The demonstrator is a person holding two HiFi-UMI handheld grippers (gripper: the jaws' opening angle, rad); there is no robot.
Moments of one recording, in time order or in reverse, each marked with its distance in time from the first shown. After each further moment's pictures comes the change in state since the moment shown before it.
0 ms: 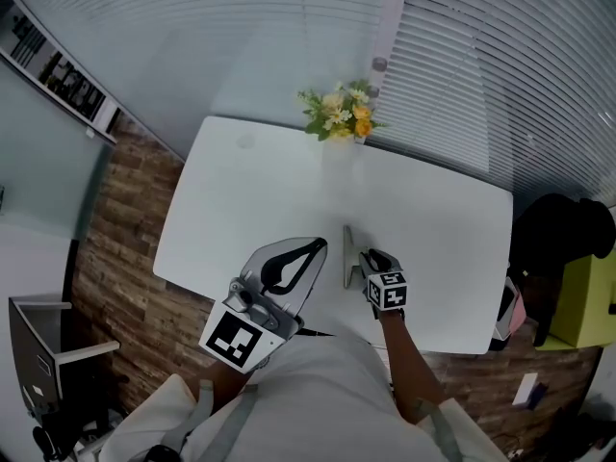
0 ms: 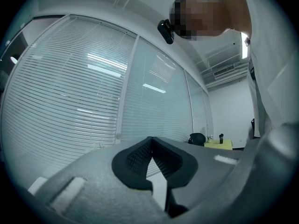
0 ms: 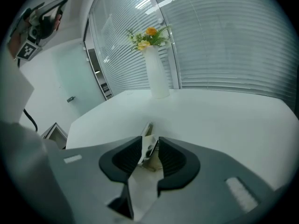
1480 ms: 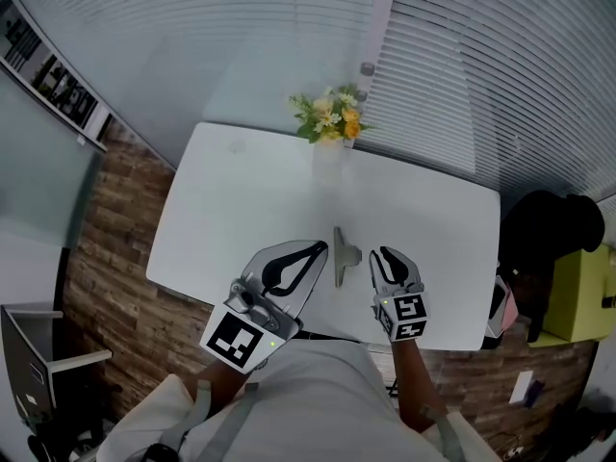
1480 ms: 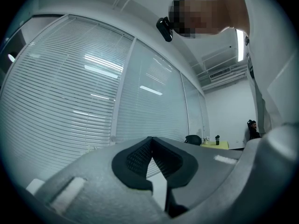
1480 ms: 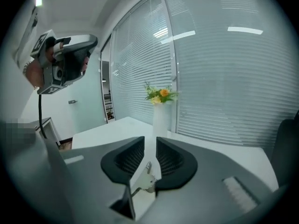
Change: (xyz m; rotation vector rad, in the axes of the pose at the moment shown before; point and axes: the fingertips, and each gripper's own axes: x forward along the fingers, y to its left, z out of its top) left arm -0.004 -0.019 0.006 0.008 -0.022 -0.046; right arm -0.133 0.040 0.121 -0.195 -0.285 -0.084
